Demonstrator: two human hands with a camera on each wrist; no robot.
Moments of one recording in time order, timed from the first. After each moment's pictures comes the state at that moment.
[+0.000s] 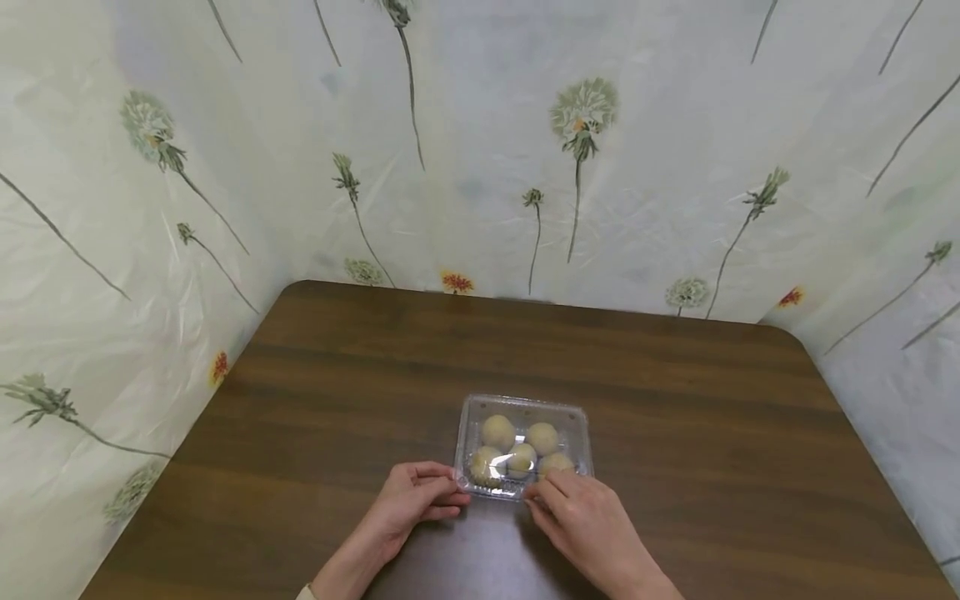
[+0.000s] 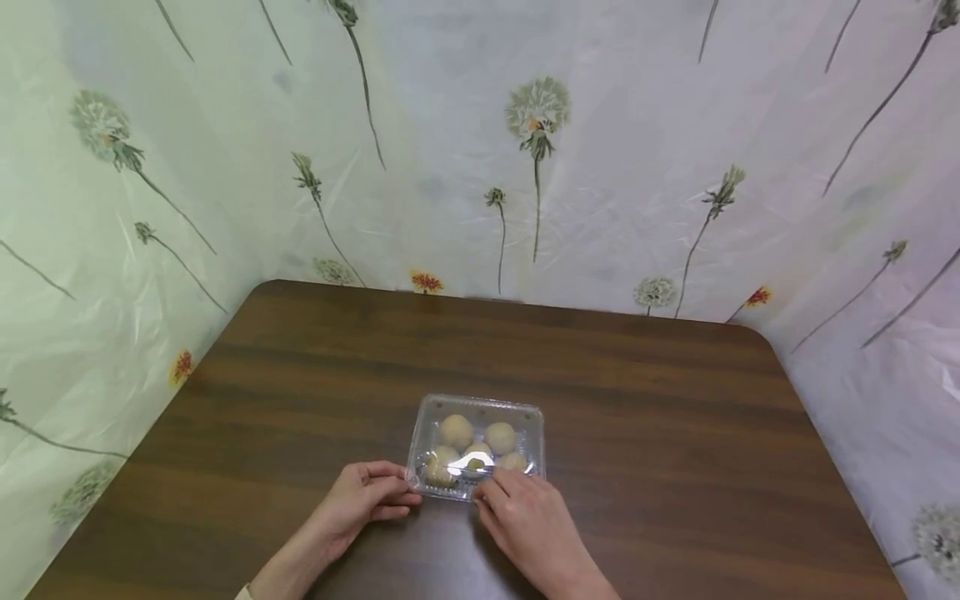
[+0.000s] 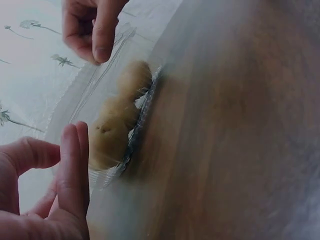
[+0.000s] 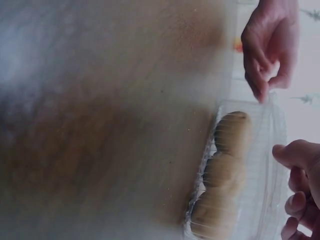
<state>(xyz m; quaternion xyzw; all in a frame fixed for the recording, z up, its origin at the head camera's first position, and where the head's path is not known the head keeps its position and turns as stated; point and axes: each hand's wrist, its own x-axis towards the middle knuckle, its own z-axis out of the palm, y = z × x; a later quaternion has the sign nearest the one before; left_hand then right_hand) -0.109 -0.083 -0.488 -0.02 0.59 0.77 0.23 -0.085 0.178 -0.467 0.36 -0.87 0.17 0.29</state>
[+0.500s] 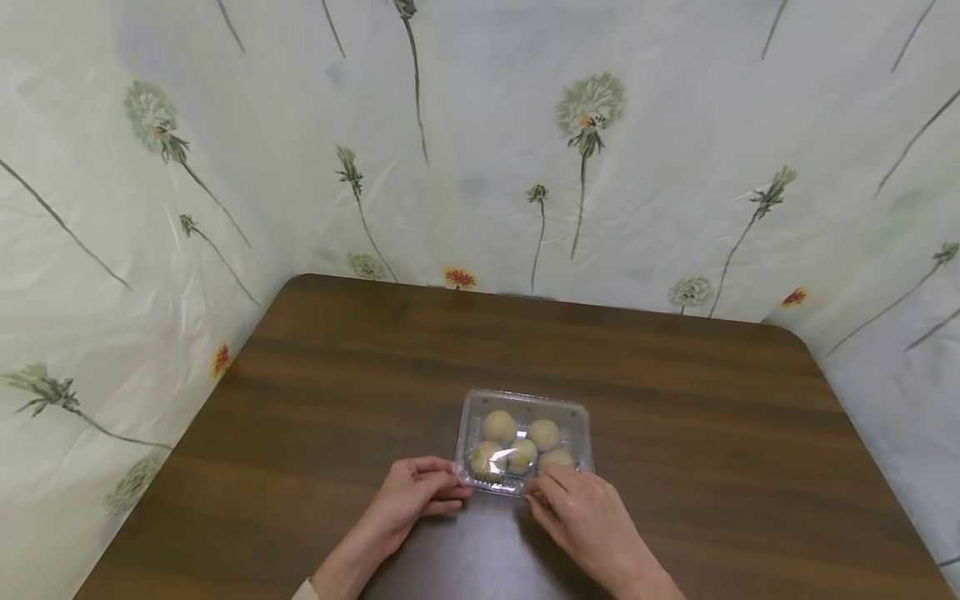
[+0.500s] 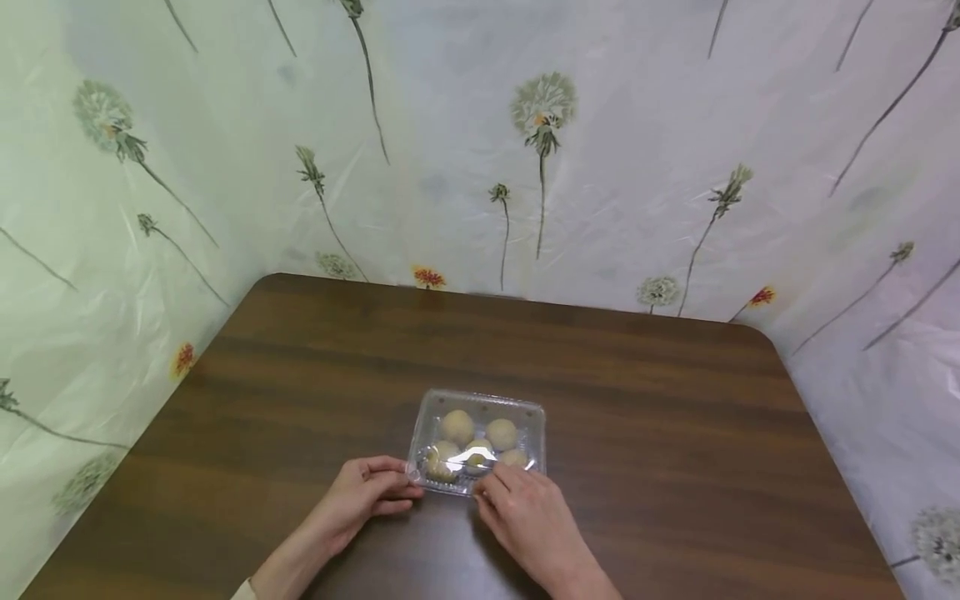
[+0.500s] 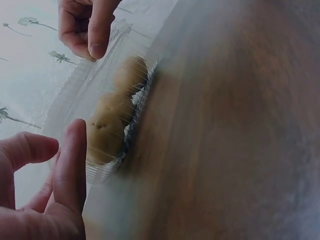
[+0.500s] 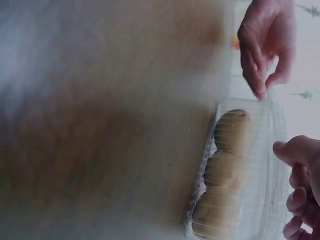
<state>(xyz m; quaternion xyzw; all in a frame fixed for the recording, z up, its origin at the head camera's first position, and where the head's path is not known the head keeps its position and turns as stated) -0.108 -0.082 -0.490 -0.01 0.58 0.79 0.22 -0.087 0.177 -0.470 0.36 -0.87 0.17 0.28</state>
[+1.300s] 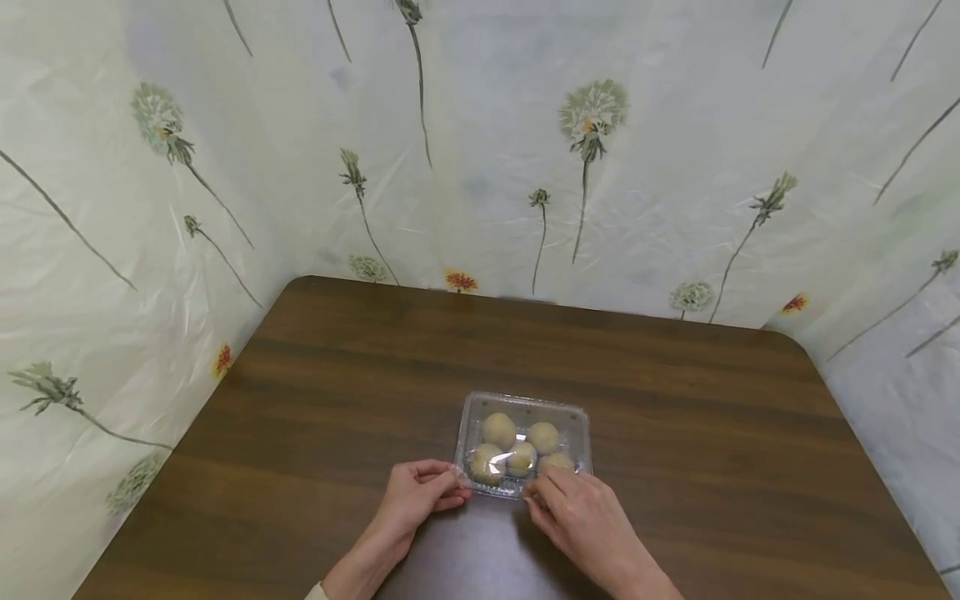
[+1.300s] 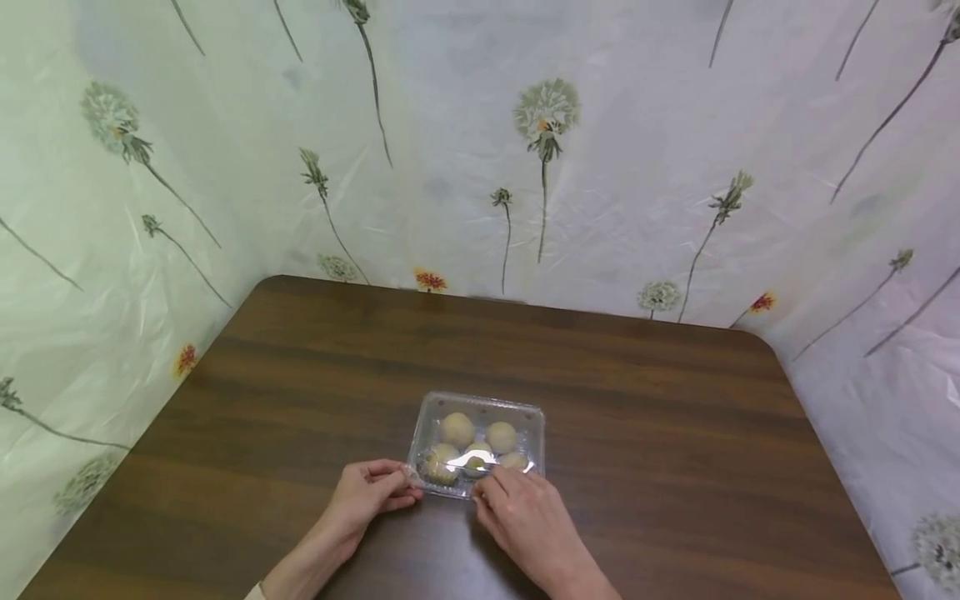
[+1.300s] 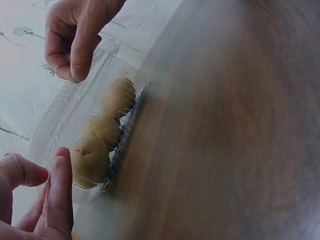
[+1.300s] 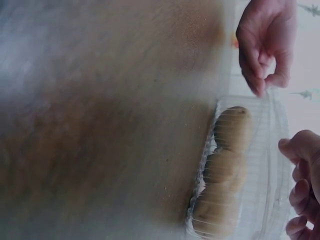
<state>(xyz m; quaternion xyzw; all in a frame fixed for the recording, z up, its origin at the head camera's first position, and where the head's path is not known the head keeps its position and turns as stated) -0.108 -0.069 -0.495 -0.06 0.59 0.79 0.15 -0.090 0.174 -0.467 0.37 -0.86 0.16 0.30</state>
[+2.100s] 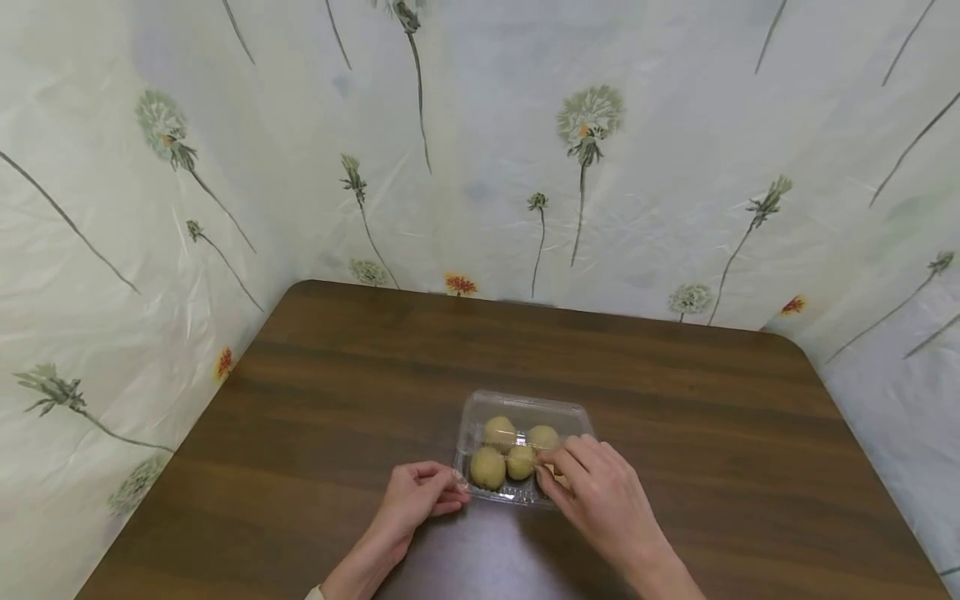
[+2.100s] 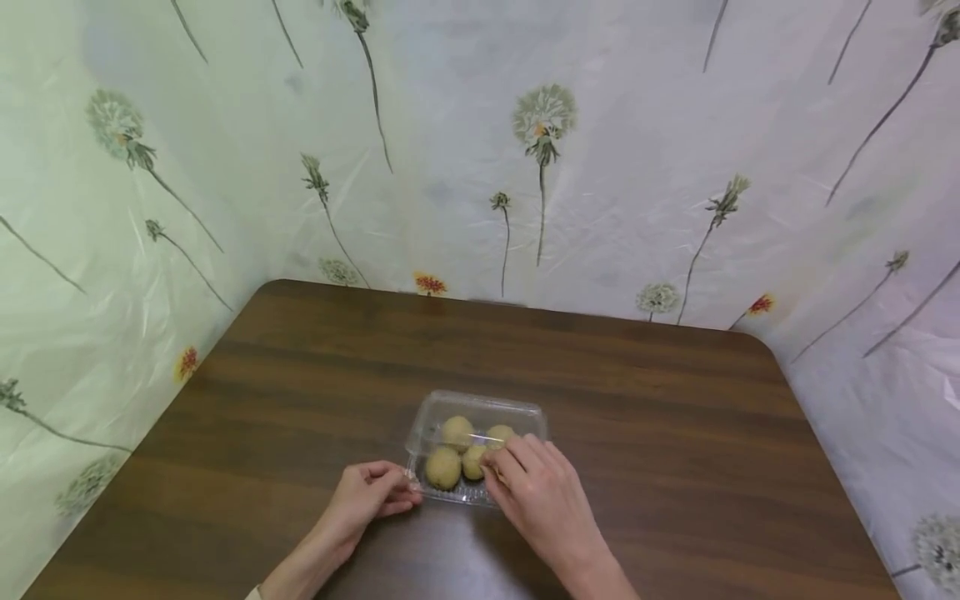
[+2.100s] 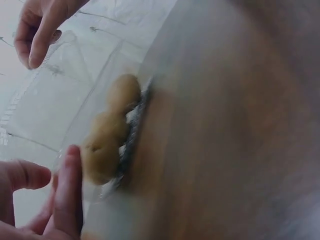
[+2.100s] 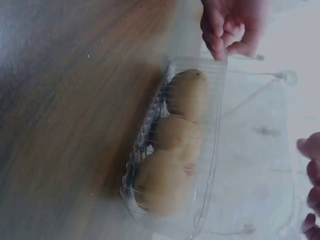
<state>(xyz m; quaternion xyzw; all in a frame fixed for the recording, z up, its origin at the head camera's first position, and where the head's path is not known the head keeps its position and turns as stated) -0.107 -0.070 -0.489 -0.06 0.62 0.76 0.16 -0.101 0.178 -0.427 0.36 -0.83 0.19 0.39</state>
